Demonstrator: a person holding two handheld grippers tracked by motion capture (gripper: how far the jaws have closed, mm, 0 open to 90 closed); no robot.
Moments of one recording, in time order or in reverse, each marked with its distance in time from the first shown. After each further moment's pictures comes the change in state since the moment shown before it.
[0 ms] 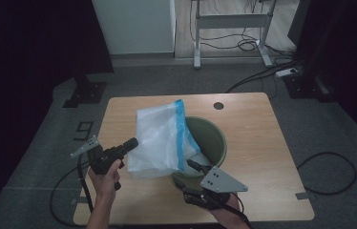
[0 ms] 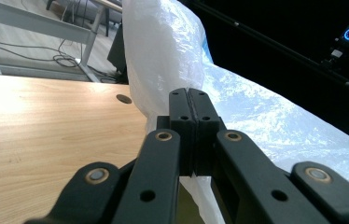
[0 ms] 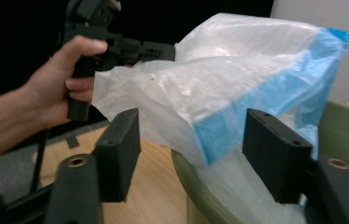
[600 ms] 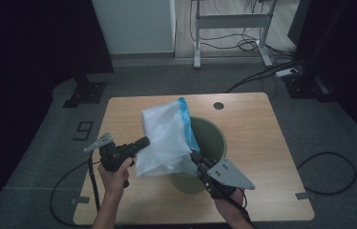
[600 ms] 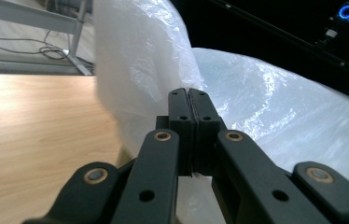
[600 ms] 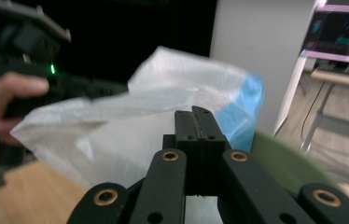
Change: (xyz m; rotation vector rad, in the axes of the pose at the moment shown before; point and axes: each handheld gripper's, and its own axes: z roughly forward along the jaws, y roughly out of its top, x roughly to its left) left arm -0.023 0.007 0.032 0.049 -0.053 0.051; right arm -0.017 0.018 -0.009 -0.106 -0.227 -0.019
